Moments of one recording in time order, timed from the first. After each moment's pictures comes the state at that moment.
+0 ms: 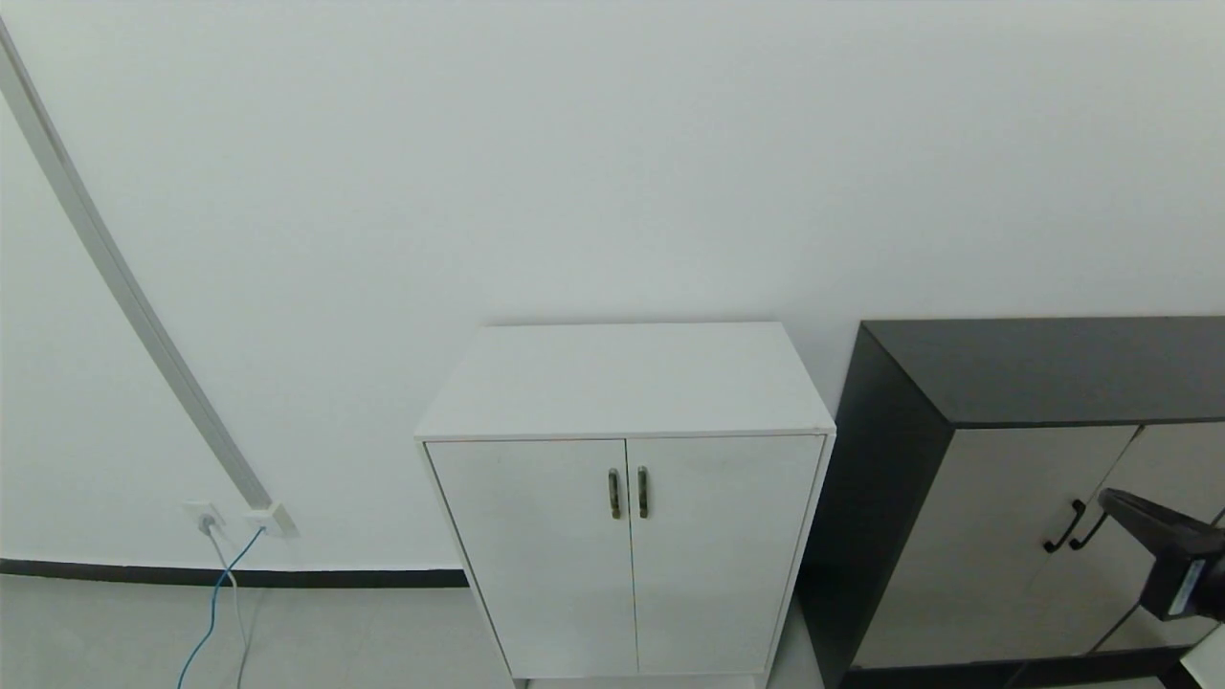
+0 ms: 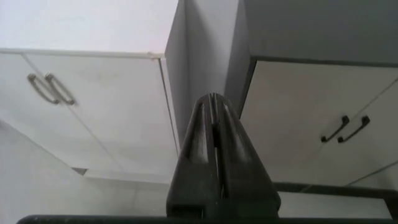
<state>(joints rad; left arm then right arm) 0.00 0.00 0.00 0.00 -0.01 -0.01 0.08 1.22 -0.10 -0.96 0.02 -0.02</state>
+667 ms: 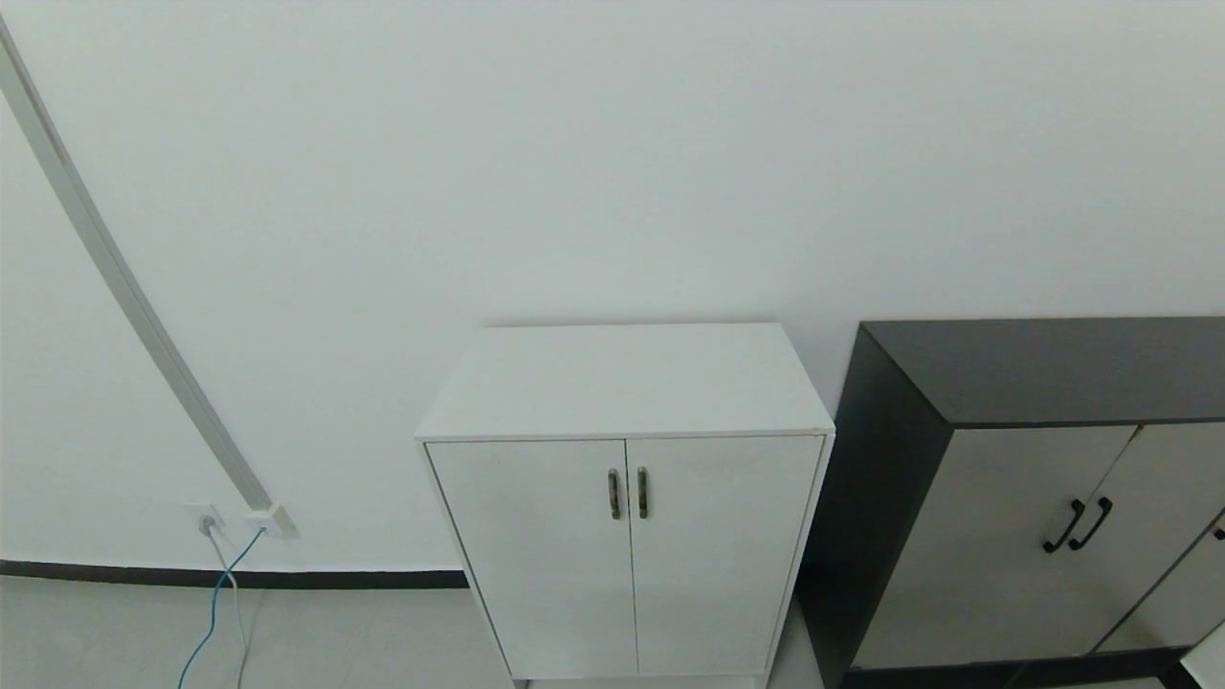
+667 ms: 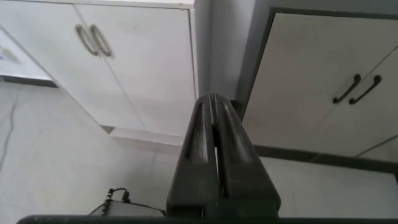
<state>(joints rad) 0.00 0.00 0.00 0.00 -0.01 -0.01 0.09 0.53 -0.17 -0.12 0.10 -0.02</state>
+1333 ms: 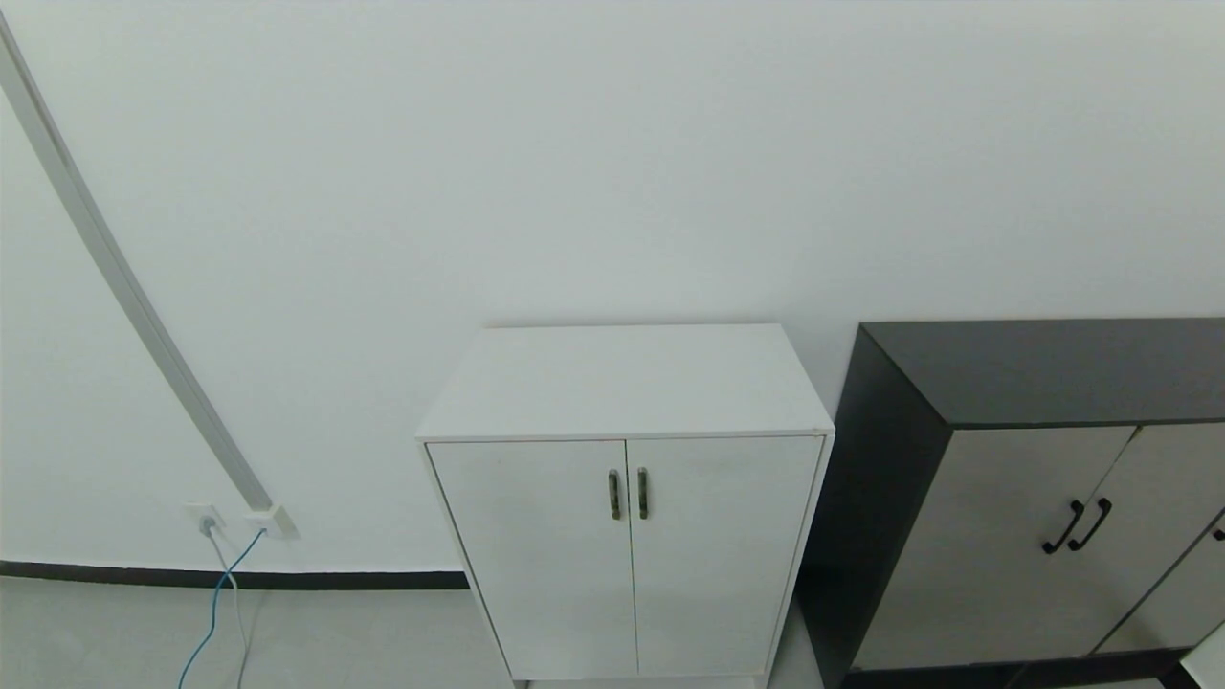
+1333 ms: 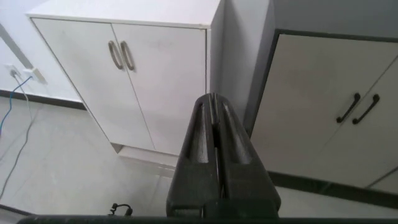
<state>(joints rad) 0.00 0.00 0.00 0.00 -0.01 -0.01 0.12 0.14 -0.10 0.10 0.11 -0.01</state>
